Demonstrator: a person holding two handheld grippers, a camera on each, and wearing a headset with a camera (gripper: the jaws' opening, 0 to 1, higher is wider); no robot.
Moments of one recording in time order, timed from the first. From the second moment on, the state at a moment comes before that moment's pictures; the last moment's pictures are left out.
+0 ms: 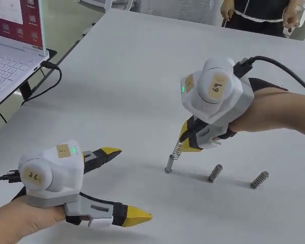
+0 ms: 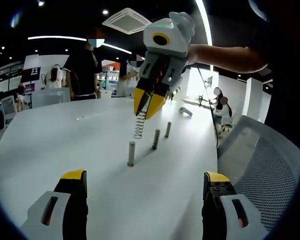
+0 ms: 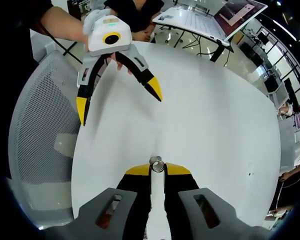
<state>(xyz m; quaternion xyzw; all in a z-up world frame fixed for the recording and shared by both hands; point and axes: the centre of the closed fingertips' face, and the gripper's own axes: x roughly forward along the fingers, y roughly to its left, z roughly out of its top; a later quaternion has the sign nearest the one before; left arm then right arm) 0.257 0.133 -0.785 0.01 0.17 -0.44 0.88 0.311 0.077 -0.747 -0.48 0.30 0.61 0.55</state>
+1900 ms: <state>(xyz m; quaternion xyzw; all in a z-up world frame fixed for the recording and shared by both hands) 0.259 0.138 -0.785 0.01 0.17 -0.44 0.88 0.318 0.088 -0.760 -0.51 0.31 0.61 0.52</state>
